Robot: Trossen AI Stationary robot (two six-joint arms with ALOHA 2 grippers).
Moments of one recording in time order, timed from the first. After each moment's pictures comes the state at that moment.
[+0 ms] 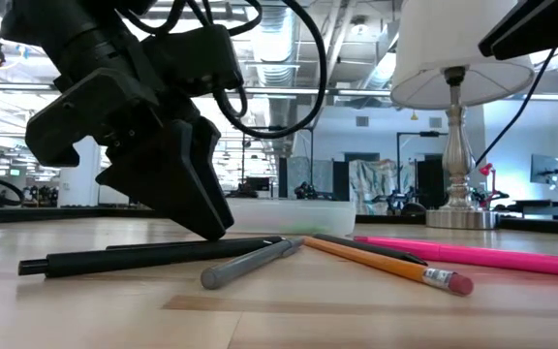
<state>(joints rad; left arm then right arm) -0.45 1.86 0.97 -0.08 -0.37 -0.31 0.92 1.67 1.05 -0.64 1.03 0.56</state>
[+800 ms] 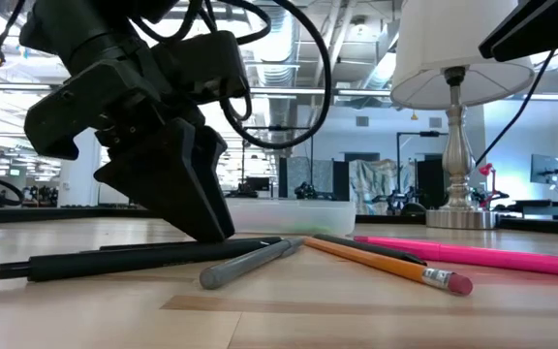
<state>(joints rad) -0.43 1.87 0.97 -0.05 -0.25 -0.31 0.92 1.67 1.05 -0.65 1.03 0.58</state>
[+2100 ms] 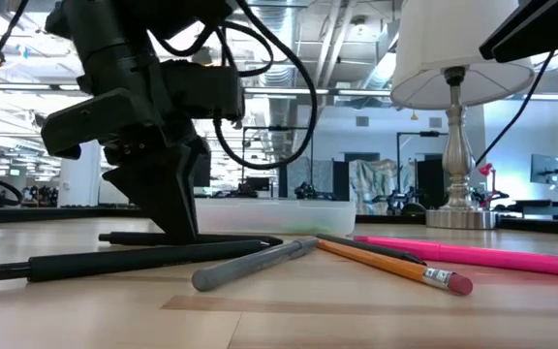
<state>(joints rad) -0.36 1.87 1.03 -0.41 -0.19 -0.36 0.92 1.67 1.05 -0.65 1.02 0.59</state>
